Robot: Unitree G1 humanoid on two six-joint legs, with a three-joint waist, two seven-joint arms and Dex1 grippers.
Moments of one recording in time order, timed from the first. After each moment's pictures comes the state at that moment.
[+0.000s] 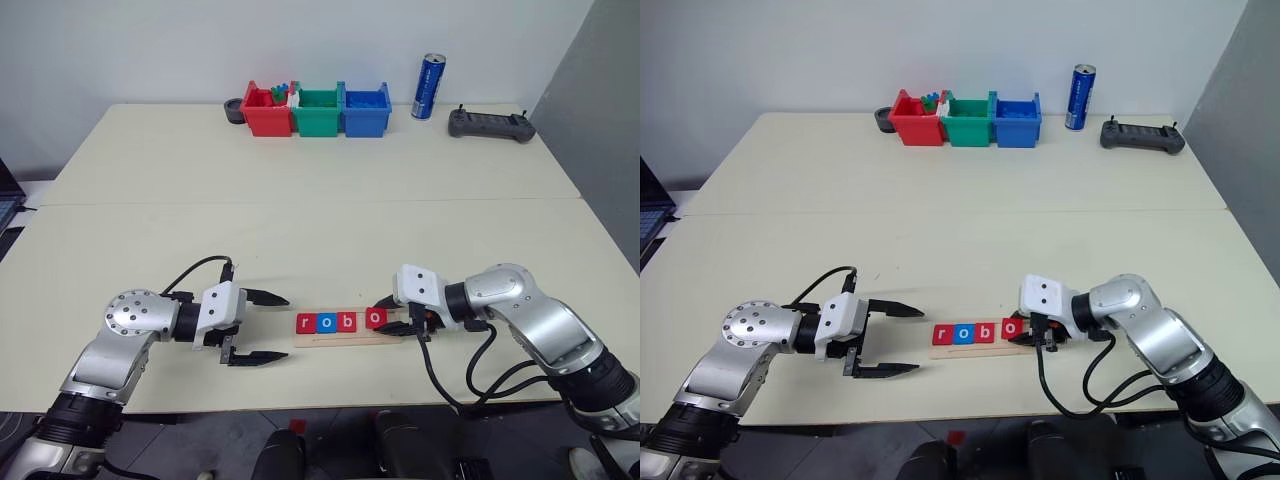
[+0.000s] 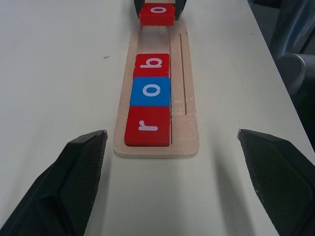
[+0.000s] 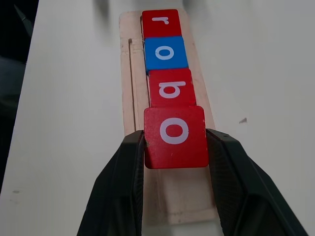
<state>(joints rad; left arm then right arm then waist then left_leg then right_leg) -0.20 0.81 -0.08 0.00 -0.32 -0.04 -1.35 -0.49 -0.70 0.42 -0.31 0.16 0.60 1.09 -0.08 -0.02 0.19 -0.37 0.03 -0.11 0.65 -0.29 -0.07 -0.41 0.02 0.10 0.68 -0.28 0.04</state>
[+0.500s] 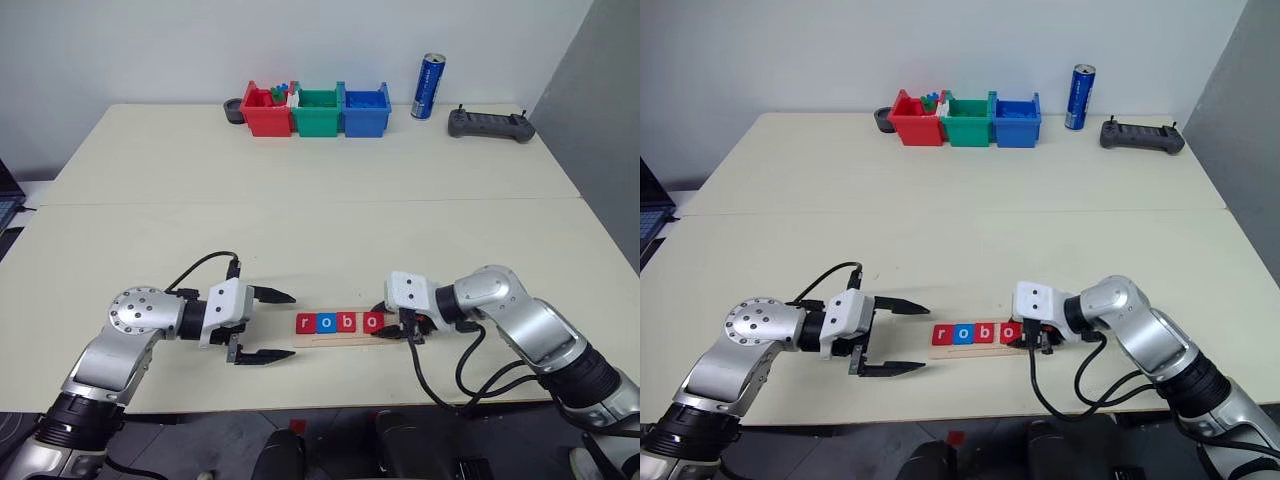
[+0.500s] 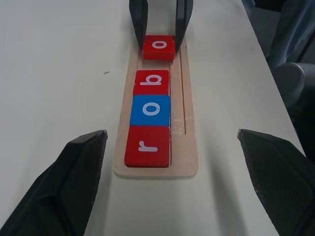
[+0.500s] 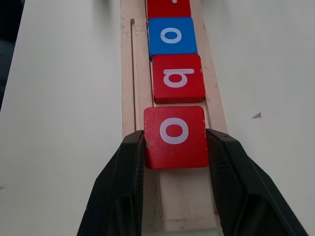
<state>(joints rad) -0.20 0.81 -0.08 -0.11 -0.33 0.06 -1.32 -0.51 -0.68 0.47 -0.27 0.10 0.58 1.11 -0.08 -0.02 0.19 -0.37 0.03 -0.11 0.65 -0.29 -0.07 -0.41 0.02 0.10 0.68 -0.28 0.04</state>
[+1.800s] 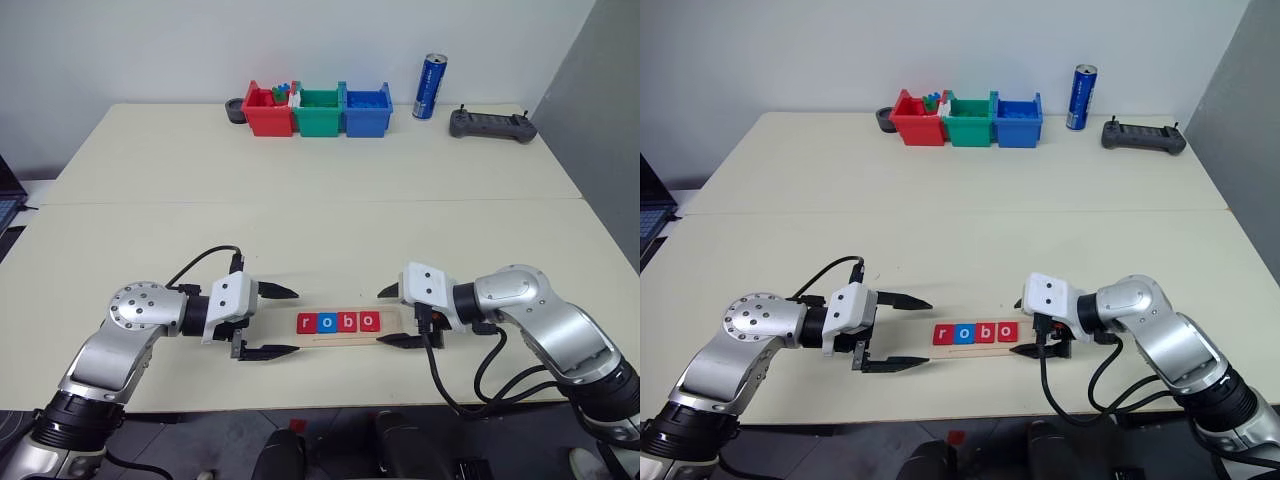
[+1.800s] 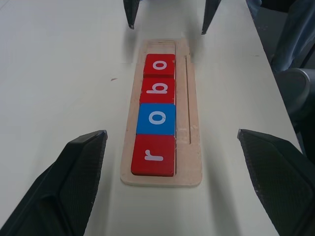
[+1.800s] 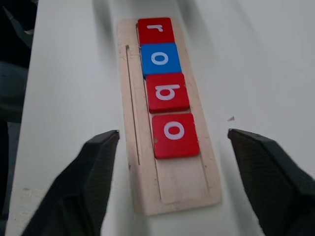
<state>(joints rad) -0.20 0.82 -0.07 -0.16 -0.33 0.13 -1.28 -0.45 -0.75 0.36 -0.44 0.16 0.67 1.06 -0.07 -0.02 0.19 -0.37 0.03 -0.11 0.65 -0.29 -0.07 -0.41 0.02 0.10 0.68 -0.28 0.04</state>
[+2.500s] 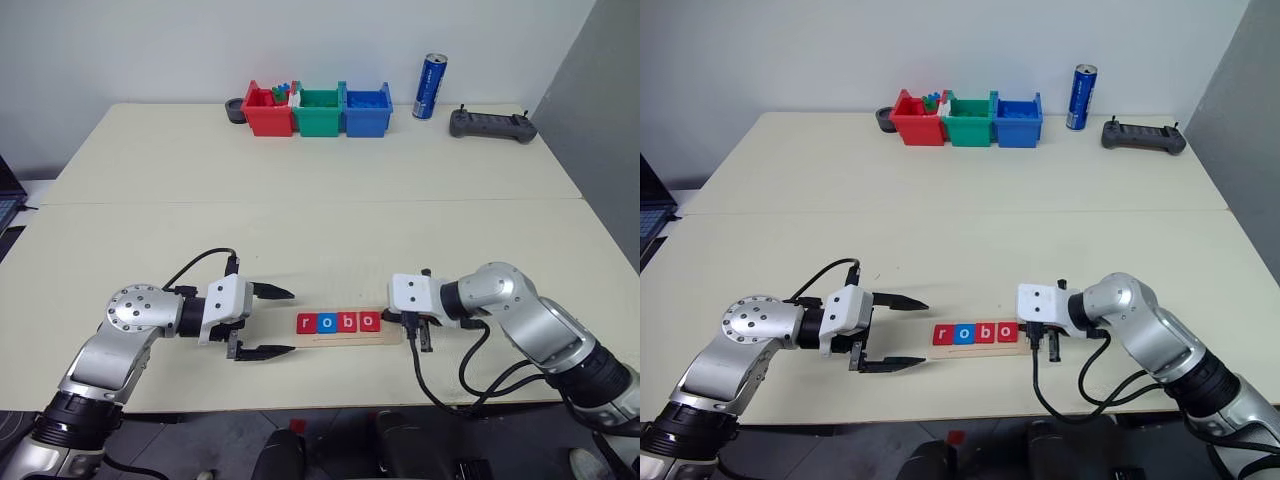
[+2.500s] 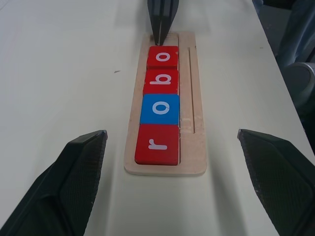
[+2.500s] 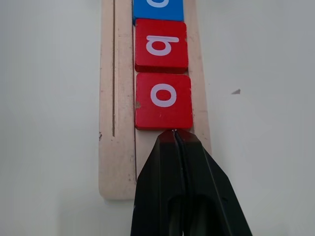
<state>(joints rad) -0.20 0.82 -0.07 -0.11 -0.33 0.06 -1.29 -0.54 -0.74 0.53 -0.32 -0.02 0.57 1.10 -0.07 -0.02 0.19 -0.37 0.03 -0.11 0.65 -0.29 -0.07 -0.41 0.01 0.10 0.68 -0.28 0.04</state>
